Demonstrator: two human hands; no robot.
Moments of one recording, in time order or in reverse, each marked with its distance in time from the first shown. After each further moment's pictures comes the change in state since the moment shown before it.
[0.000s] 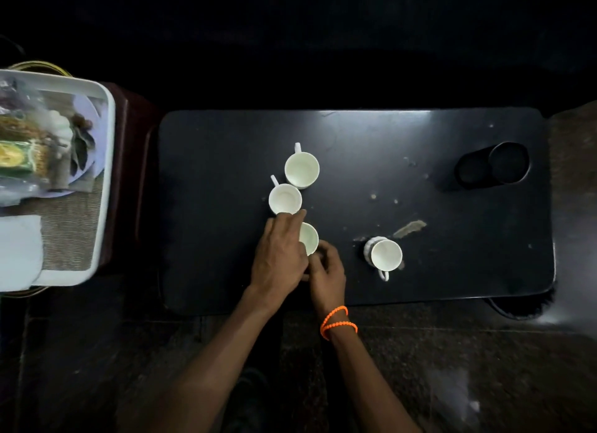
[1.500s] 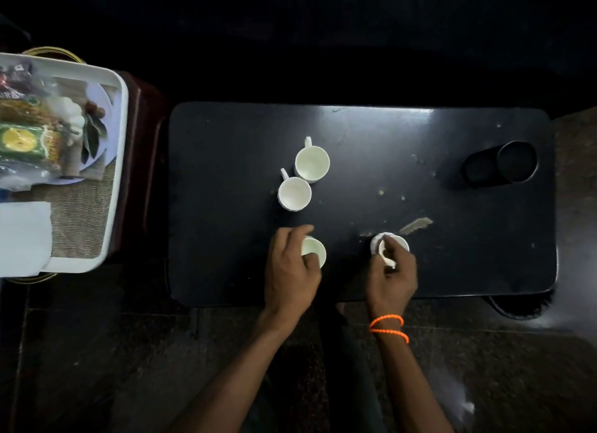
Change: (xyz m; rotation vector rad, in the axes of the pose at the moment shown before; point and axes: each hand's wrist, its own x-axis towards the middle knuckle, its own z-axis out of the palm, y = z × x) left_hand -0.044 0.000 0.019 -0.335 0.230 -0.133; right_hand 0.013 -0.002 -0.073 -0.210 0.438 -0.486
